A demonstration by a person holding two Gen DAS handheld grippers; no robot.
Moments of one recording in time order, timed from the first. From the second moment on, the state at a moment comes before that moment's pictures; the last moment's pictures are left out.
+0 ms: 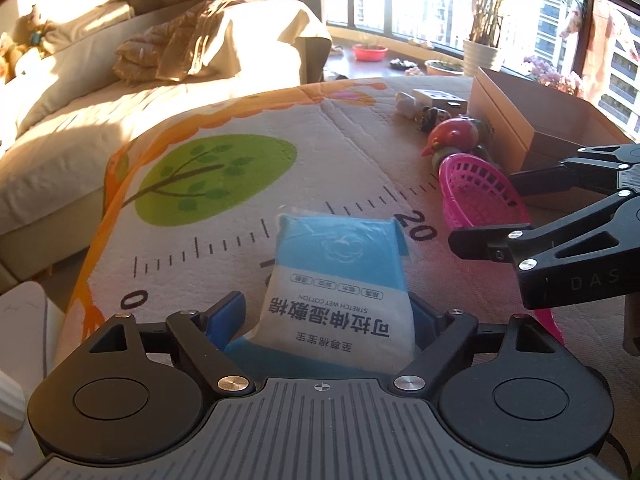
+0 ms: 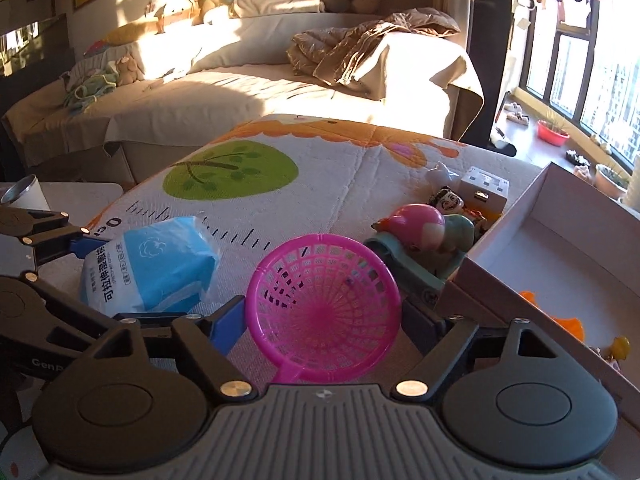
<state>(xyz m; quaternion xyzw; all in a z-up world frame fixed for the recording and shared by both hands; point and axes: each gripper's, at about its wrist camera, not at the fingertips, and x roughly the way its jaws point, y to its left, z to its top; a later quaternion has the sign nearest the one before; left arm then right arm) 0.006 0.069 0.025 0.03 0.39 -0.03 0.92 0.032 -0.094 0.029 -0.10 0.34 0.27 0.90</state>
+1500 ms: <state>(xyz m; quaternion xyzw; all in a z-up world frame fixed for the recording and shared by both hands) 0.063 -0.065 0.086 0.06 0.30 -0.19 0.93 0.095 -0.294 0.097 -0.01 0.29 0.06 0.95</state>
